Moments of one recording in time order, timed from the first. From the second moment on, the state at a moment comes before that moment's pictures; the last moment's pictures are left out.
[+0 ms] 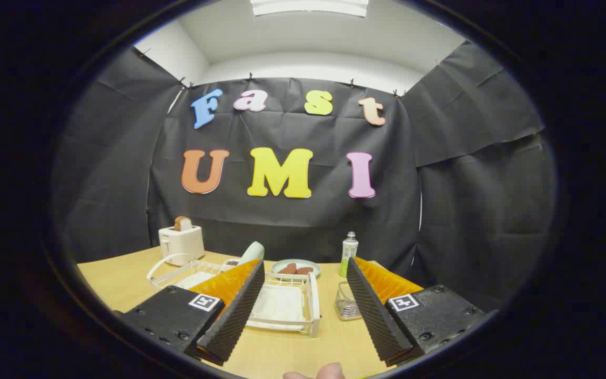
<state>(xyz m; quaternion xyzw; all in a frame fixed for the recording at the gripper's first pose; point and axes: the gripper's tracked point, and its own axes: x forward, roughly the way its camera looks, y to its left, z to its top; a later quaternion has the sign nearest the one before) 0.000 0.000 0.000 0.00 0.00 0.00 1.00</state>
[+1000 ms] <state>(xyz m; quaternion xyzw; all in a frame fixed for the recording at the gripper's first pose) 0.041 0.026 0.008 0.00 0.01 0.04 1.00</state>
